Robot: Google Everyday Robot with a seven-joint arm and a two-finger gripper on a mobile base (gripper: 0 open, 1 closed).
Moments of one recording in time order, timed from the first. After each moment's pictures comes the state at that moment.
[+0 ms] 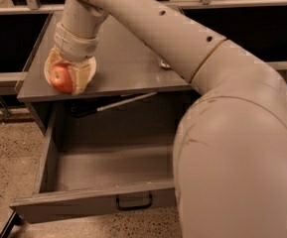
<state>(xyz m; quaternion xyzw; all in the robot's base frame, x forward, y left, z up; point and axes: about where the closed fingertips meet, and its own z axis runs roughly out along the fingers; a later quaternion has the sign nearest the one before) 0.603 0.192 0.880 -0.93 0.28 0.08 0.22</state>
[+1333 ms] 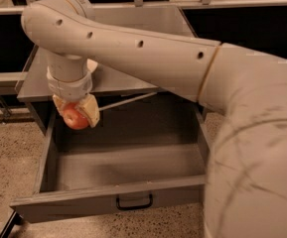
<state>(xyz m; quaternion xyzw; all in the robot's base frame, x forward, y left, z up) 0.549 0.176 0.803 -0.98 0.18 -0.02 0.09</state>
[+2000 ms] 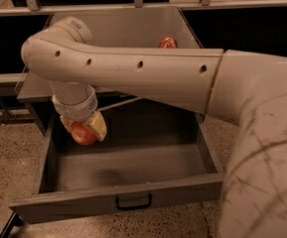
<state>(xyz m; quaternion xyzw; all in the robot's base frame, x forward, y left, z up) 0.523 0.159 0.768 -0.99 0.15 -0.05 0.04</state>
